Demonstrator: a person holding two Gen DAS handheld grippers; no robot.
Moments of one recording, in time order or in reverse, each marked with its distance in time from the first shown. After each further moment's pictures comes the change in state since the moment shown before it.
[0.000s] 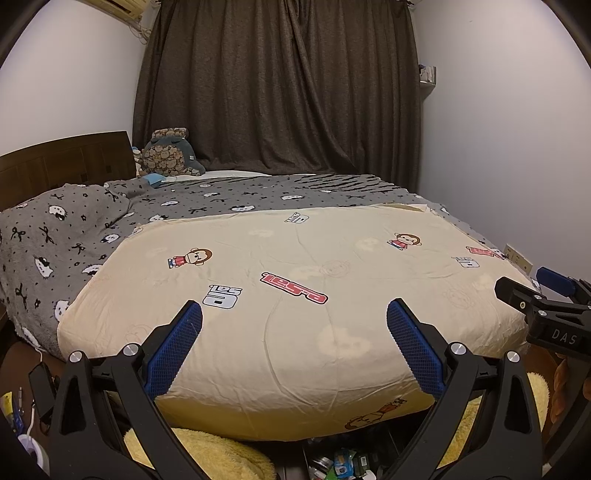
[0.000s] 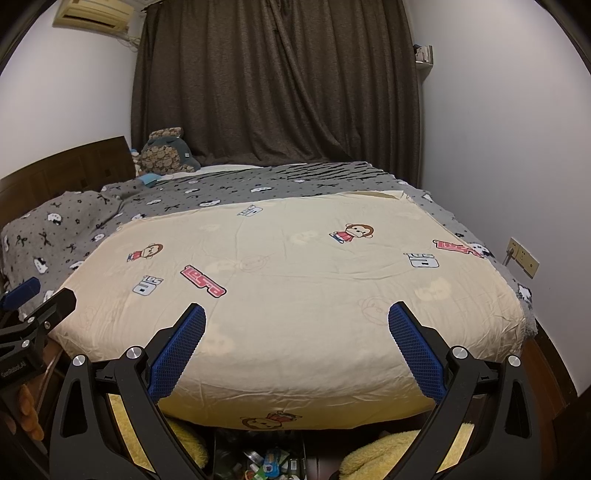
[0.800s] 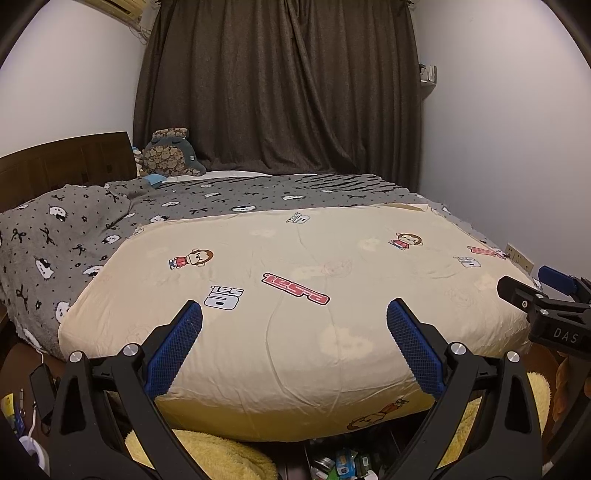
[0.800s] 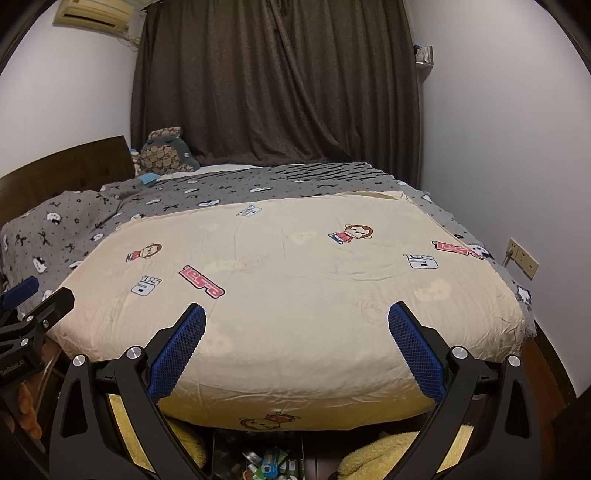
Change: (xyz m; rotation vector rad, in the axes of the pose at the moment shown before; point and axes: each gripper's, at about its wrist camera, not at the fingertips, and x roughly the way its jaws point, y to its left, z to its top) left arm 0.000 0.002 -0.001 0.000 0.000 0.004; right arm 0.001 0.001 -0.001 -0.001 0.001 -0.004
